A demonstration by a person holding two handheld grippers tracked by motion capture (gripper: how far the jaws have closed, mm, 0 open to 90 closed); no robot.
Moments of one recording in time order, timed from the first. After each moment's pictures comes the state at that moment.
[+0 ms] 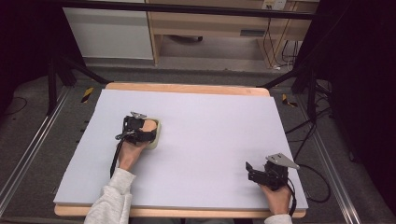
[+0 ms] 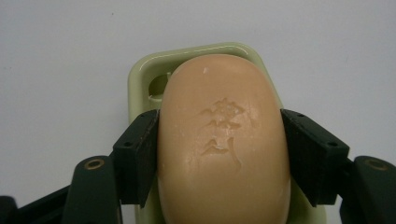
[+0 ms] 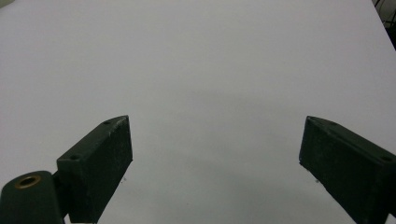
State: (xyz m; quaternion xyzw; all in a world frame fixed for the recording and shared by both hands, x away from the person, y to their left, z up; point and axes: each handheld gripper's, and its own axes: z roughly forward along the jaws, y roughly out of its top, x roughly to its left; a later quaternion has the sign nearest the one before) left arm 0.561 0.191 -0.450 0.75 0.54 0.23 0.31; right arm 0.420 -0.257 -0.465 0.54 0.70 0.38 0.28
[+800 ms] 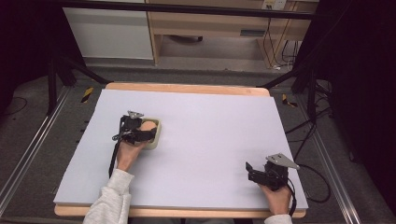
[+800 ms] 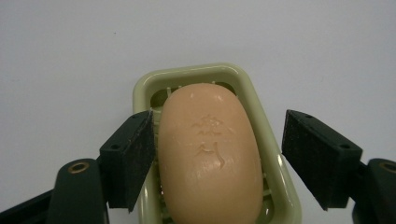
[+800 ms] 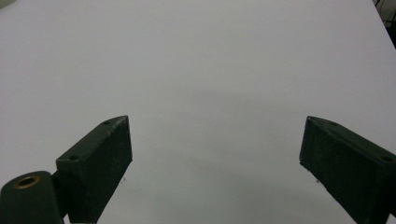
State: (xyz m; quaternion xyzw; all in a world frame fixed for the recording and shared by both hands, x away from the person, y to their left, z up) left arm 0.552 0.197 -0.438 0.74 0.54 0.23 0.35; right arm 0.420 -0.258 -0.466 0.54 0.70 0.38 0.28
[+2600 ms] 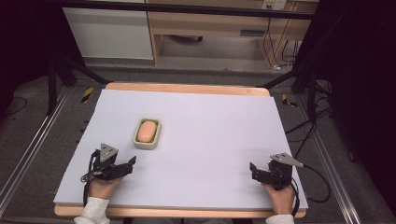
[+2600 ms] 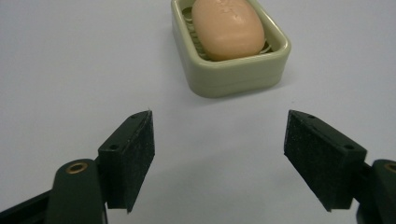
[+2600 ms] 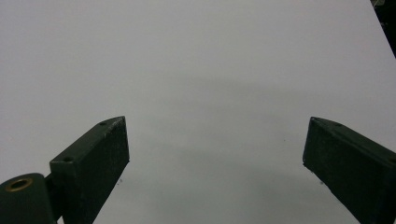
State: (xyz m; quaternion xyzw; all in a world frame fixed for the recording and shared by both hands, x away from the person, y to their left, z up) left arm 0.438 0.256 -0.462 0.74 0.50 0.27 0.37; right arm 0.424 -0.271 -0.469 0.56 0.69 0.36 0.27
